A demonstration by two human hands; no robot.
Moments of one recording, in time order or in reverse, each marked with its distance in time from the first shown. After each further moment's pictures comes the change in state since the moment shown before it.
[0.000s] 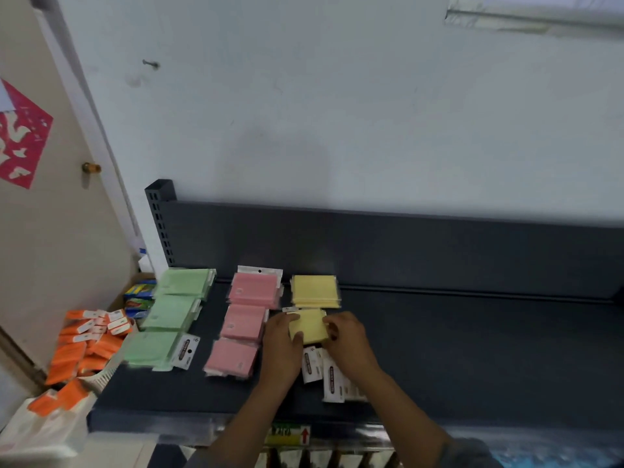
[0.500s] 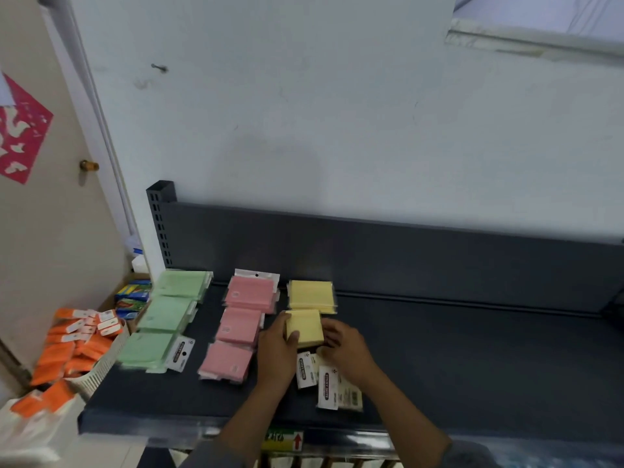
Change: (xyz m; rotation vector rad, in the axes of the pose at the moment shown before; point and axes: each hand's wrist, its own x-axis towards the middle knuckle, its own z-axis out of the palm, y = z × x) left_hand 0.003 0.005 0.004 -0.109 0.038 -0.062; right_hand -0.008 0.004 -0.014 0.451 -0.126 0.043
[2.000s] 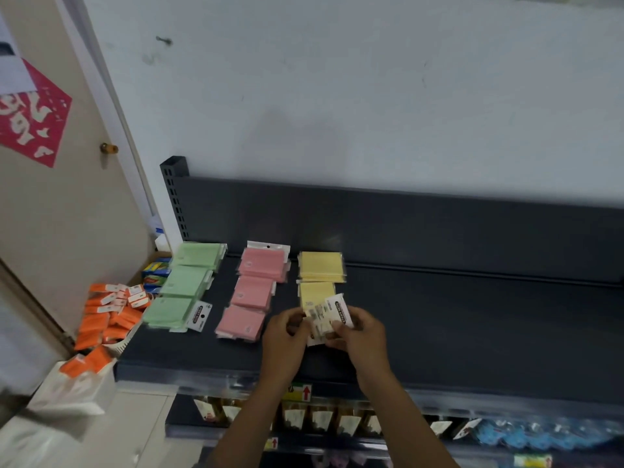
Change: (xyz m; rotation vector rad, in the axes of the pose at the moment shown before) left_hand -0.060 0.006 -0.022 -0.147 -0.028 -0.110; right_hand -0.064 -0.020 0.021 0.482 0.329 0.226
